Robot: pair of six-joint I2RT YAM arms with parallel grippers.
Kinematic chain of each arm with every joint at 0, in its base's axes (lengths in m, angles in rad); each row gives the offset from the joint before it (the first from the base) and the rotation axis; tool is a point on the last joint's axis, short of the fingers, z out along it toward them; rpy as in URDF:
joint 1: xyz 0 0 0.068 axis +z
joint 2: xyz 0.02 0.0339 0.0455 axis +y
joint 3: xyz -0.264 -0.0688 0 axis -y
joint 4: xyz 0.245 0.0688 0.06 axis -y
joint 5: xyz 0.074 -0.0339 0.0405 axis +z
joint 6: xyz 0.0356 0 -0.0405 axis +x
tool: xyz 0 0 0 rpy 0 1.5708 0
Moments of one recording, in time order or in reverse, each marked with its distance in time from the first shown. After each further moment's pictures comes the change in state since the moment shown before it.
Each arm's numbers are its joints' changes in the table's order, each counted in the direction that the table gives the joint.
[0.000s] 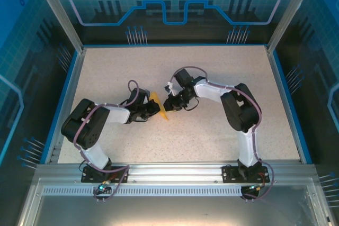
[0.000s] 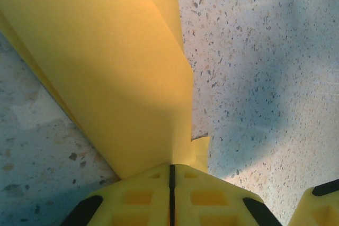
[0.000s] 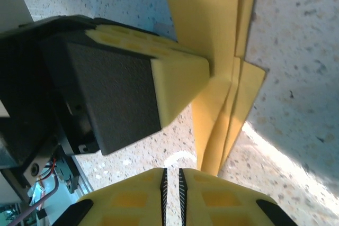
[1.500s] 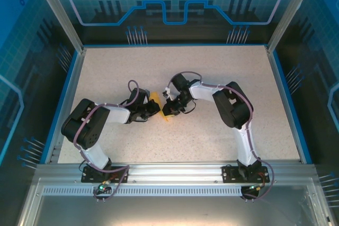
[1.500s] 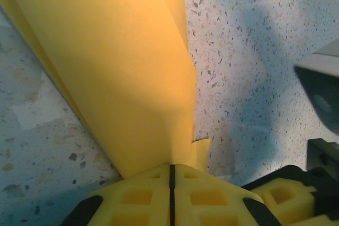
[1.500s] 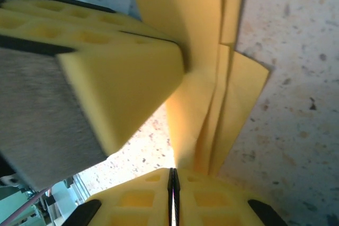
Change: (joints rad) left arm 0.000 0.001 0.001 0.000 0.000 0.000; right arm 0.014 0.109 0.021 -0.014 0.051 -0.005
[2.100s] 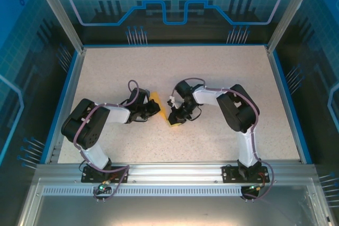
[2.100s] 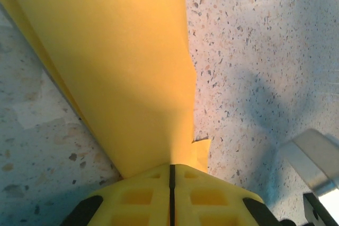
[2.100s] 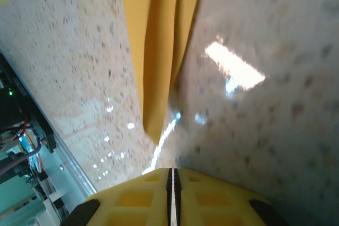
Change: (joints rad) left arm 0.000 0.000 0.003 -0.006 0.000 0.000; right arm 0.012 -0.117 -0.161 -0.082 -0.026 -0.055
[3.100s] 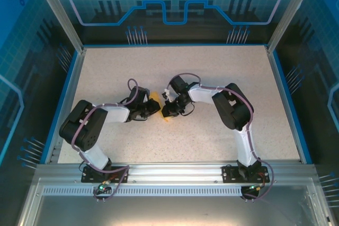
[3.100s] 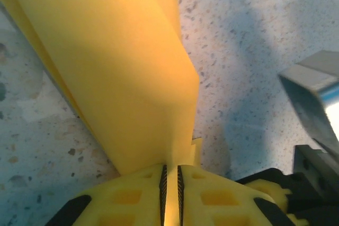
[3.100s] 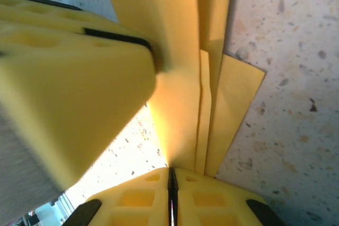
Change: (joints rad) left arm 0.000 -0.046 0.032 -0.081 0.005 0.013; right arm 0.018 0.089 0.109 0.156 -0.060 0.111
